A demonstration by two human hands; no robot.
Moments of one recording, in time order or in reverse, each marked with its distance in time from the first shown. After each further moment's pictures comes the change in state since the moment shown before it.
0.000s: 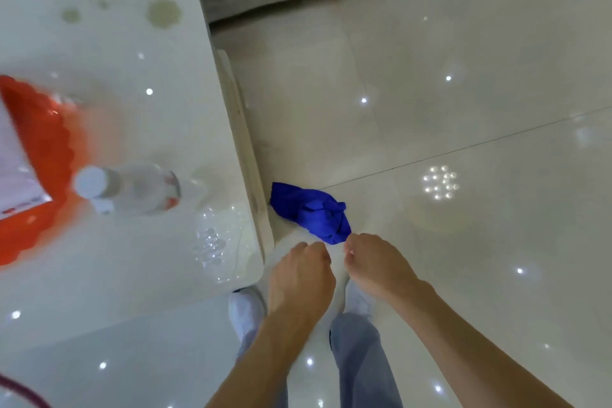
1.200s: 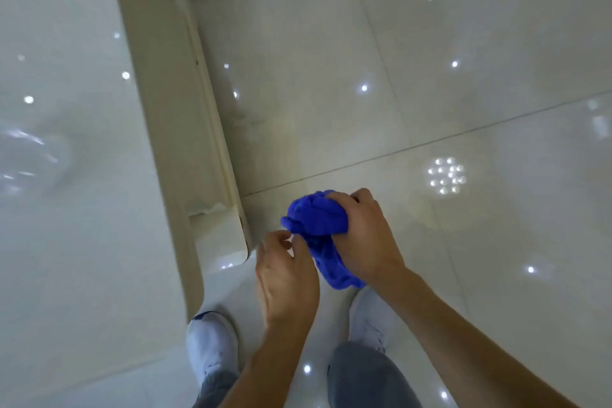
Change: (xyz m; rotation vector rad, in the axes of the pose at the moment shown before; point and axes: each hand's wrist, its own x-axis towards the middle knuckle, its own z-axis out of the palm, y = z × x) left_hand 0.139 -0.043 0.155 -0.746 0.316 -0.352; right_hand 0.162 0.058 0.110 0.452 0.300 -0.119
